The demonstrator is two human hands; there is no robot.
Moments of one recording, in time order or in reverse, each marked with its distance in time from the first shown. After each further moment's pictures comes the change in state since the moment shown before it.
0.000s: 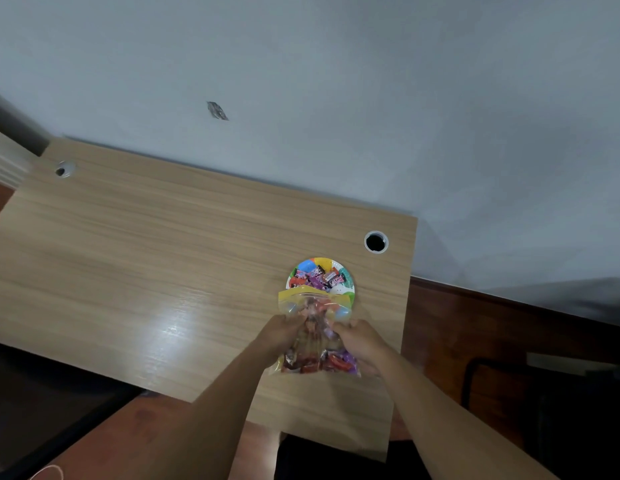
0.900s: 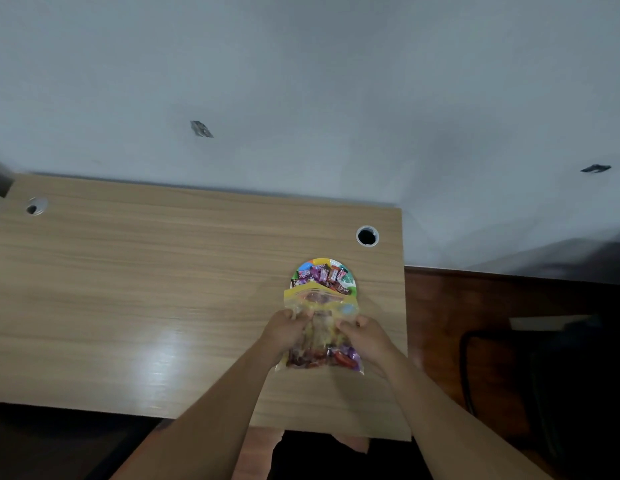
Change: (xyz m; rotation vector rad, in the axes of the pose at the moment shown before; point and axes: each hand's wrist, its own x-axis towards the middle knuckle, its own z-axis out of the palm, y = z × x) left_hand 0.022 -0.008 -0.035 0.103 -0.057 0.014; right_hand -0.025 0.005 0.029 0.164 0.143 -0.058
